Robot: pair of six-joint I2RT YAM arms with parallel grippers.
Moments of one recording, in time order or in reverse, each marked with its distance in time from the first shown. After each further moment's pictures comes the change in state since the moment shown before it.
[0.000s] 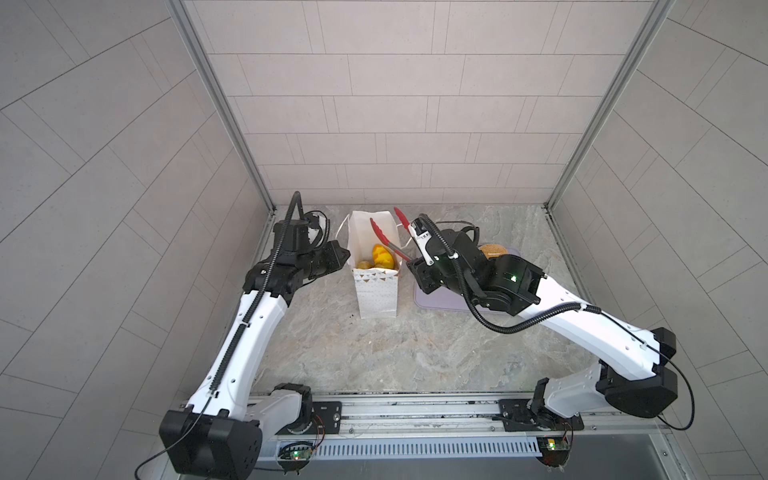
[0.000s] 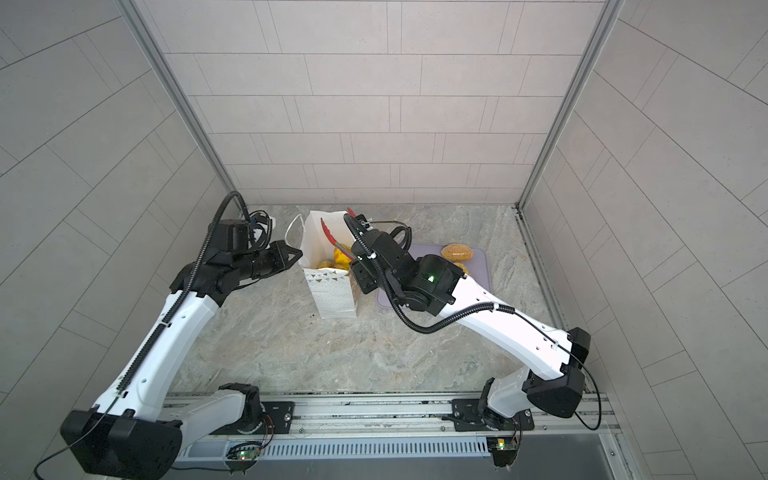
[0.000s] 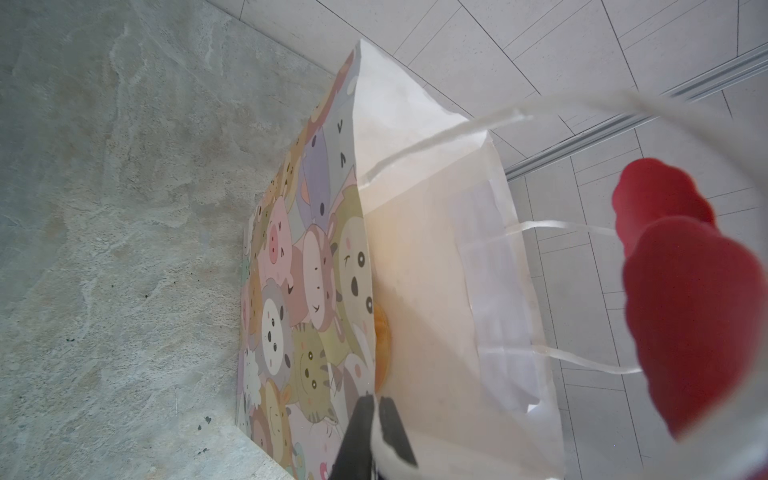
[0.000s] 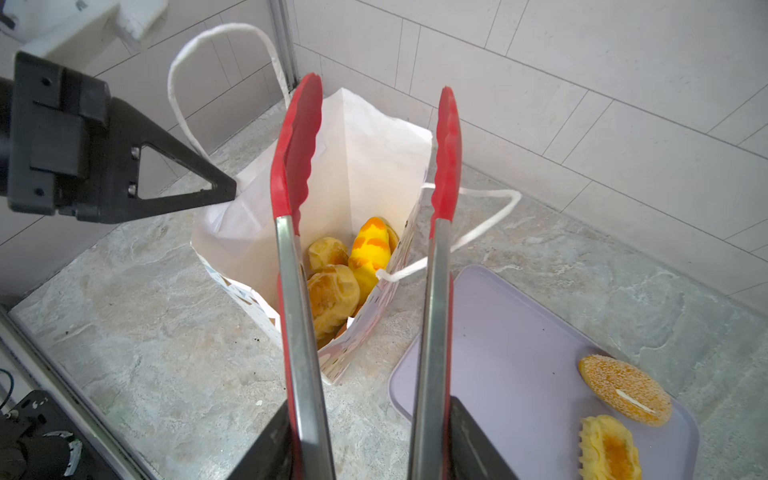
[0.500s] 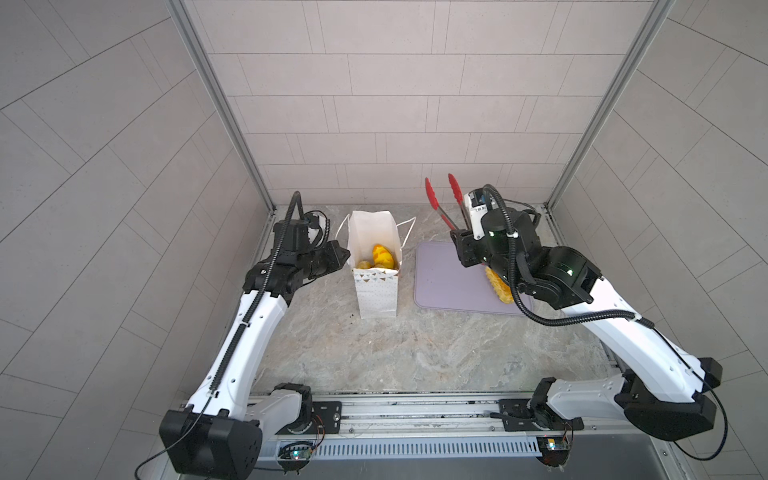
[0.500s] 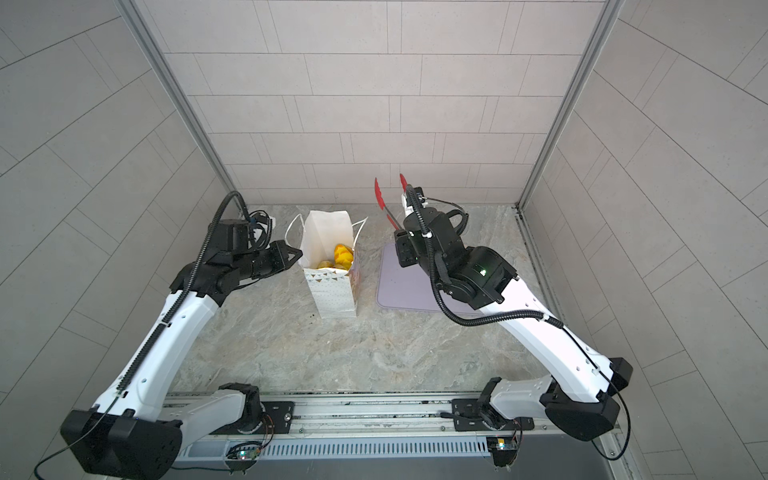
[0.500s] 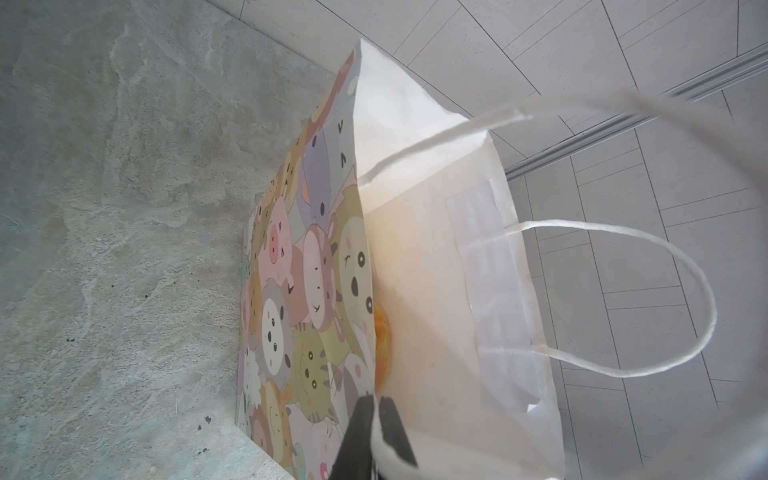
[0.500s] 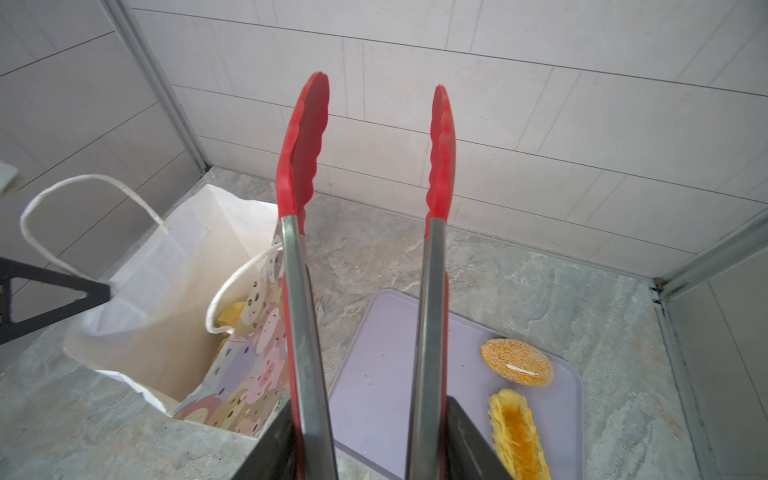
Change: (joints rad) left arm 0.000 0.000 0.000 0.000 0.000 0.000; right arm -0.225 -0.166 -0.032 -0.016 0.049 0.012
